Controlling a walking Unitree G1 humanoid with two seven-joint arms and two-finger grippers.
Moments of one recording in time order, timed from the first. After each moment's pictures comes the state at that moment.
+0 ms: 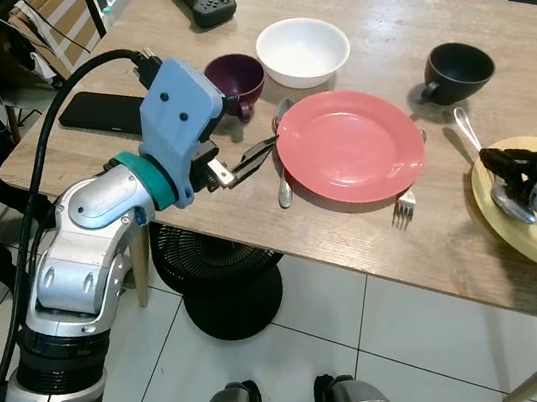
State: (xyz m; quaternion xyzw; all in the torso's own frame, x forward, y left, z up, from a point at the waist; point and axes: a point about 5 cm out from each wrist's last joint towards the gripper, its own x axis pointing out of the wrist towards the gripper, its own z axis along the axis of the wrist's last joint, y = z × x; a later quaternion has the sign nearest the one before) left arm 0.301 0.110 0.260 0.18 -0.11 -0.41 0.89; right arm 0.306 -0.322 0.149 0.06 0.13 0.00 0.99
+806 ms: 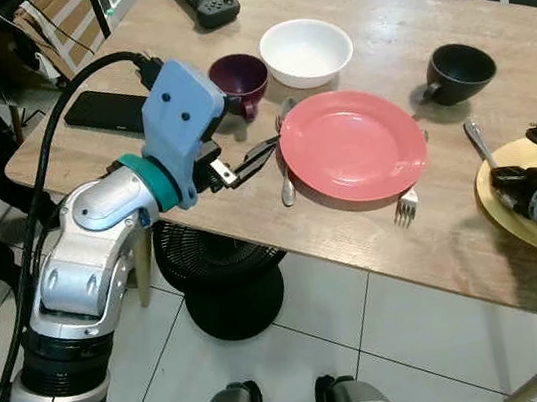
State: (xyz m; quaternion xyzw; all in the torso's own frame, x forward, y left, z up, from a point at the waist) left arm 0.300 0.106 0.258 0.17 -0.11 -0.40 0.89; right arm 0.305 -0.336 0.139 0.04 0.17 -0.03 0.98
